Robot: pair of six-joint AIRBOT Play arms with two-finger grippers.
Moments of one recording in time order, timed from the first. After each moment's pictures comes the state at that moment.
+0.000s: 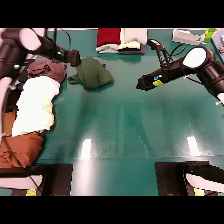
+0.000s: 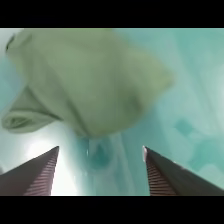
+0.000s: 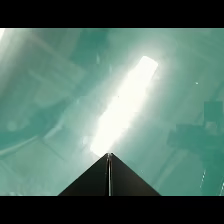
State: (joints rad) left arm -0.27 -1.49 1.69 1.45 -1.08 -1.57; right arm 0.30 -1.29 1.37 -1.09 1.21 1.41
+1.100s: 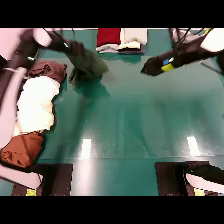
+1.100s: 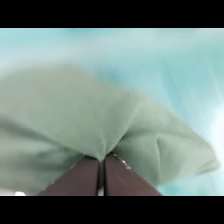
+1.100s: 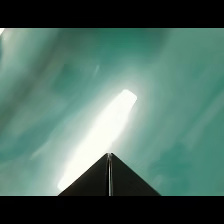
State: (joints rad) left arm -0.24 -1.58 1.88 1.39 -0.93 -1.51; right arm 0.30 -1.26 1.64 -1.20 1.30 1.46
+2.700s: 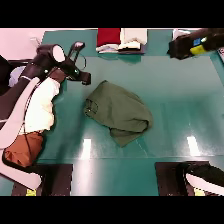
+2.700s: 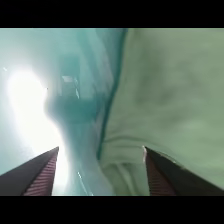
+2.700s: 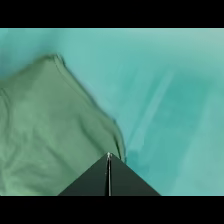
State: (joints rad) left arm -0.30 -1.69 1.66 1.38 -1.18 -1.49; right arm 0.30 -1.21 1.76 -1.48 1.41 1.62
